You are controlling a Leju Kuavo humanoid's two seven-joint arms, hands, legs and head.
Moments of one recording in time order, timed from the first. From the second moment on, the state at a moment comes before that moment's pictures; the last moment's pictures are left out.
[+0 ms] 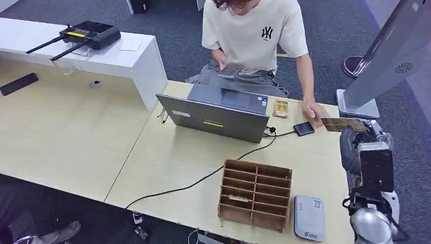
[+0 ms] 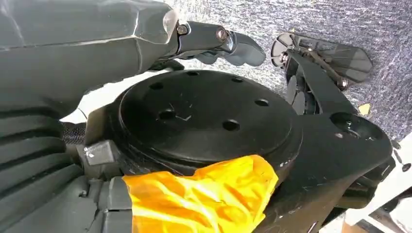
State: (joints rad) left arm 0.00 -0.04 -1.14 -0.14 1.48 0.10 -0.12; right arm -0.21 -0.12 0.15 -1.49 0.26 -0.31 -0.18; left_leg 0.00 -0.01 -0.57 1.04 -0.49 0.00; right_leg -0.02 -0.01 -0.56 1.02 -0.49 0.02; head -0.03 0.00
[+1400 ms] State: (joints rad) left arm -0.03 -0.09 -1.13 0.00 1.48 -0.01 -0.13; right arm 0.08 -0.12 0.06 -1.61 0.22 -0.24 -0.13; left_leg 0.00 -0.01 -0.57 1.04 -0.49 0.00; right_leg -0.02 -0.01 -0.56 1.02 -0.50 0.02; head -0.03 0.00
